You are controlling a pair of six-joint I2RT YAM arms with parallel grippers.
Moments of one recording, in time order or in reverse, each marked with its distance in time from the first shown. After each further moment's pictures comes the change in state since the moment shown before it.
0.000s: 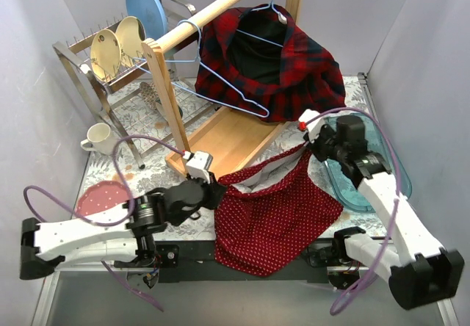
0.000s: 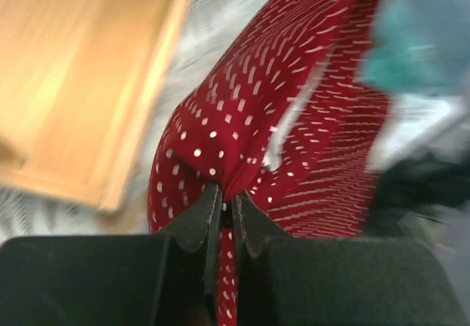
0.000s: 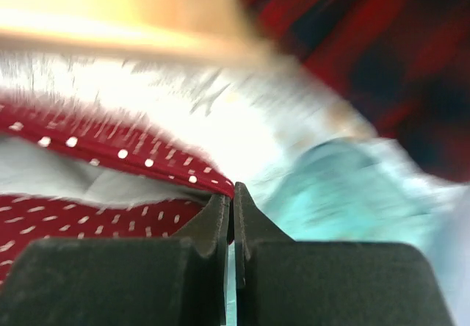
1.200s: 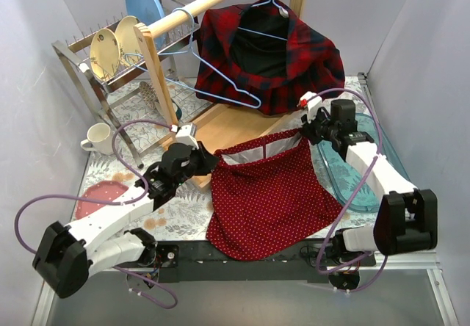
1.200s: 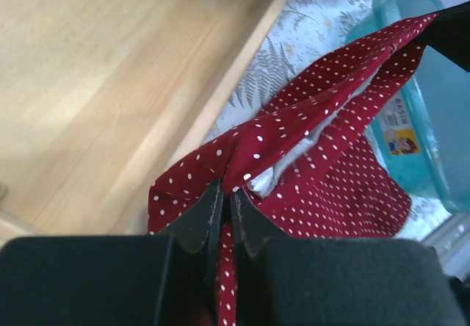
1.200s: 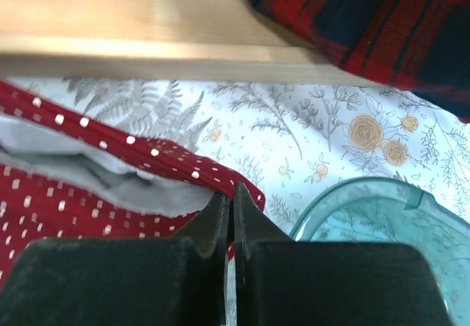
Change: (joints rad) left arm 0.641 0.282 -0.156 0.417 0.460 0.000; right arm -0.111 0.420 0.025 0.298 -0.112 0.152
